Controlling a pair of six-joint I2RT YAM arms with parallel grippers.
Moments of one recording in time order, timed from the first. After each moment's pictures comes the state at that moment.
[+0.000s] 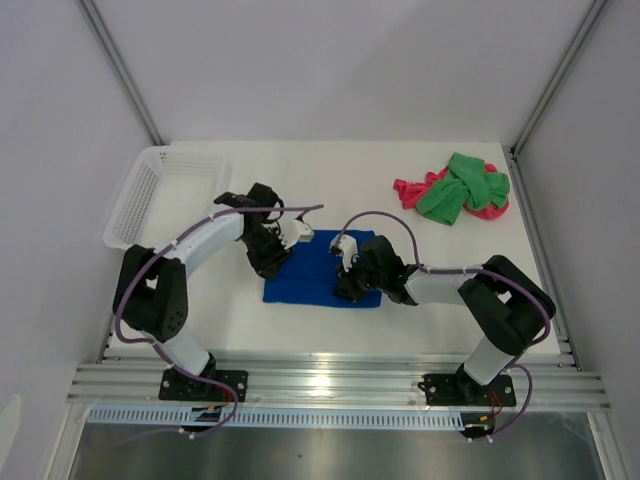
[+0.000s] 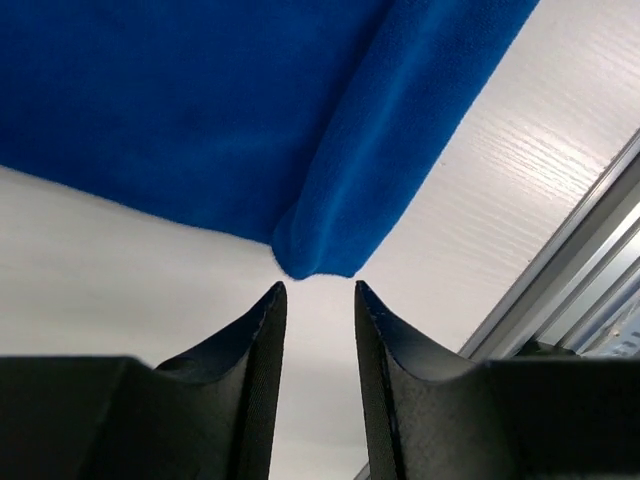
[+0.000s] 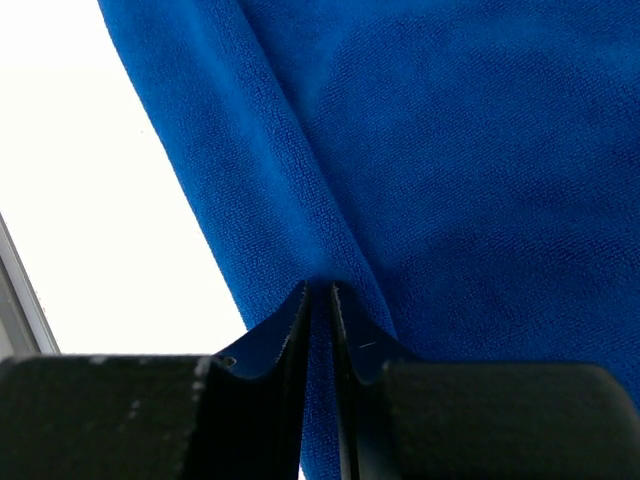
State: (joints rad) left arm -0.38 1.66 1.25 -1.04 0.36 0.67; right arm 0.74 1.66 0.70 0.26 -0.41 0.01
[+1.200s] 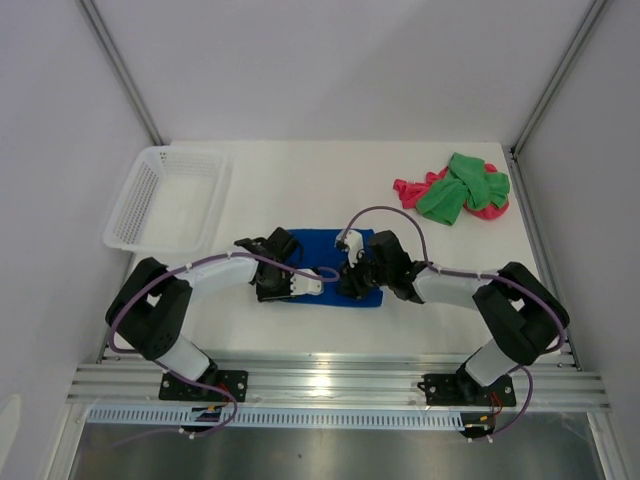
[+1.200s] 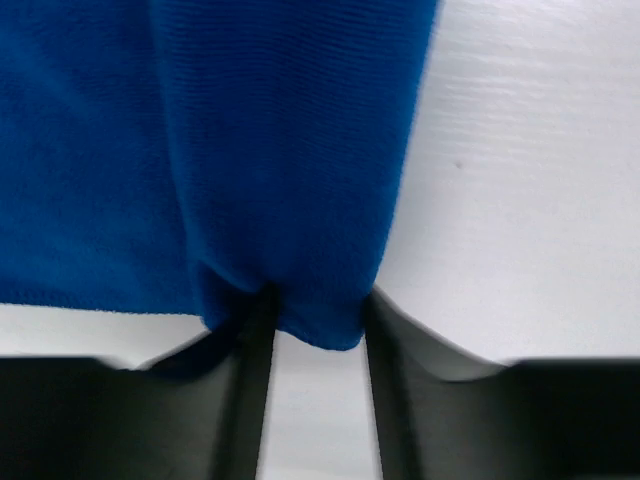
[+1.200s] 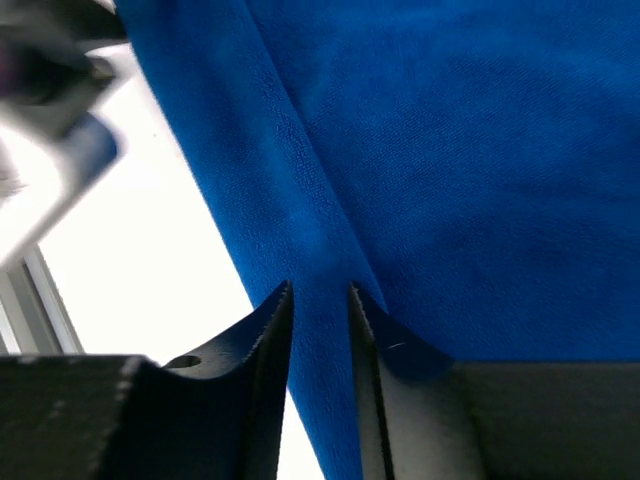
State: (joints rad) left arm -0.62 1.55 0.85 -0.66 0.10 0.90; right arm 0.70 1.60 0.70 0.21 -0.44 0.01
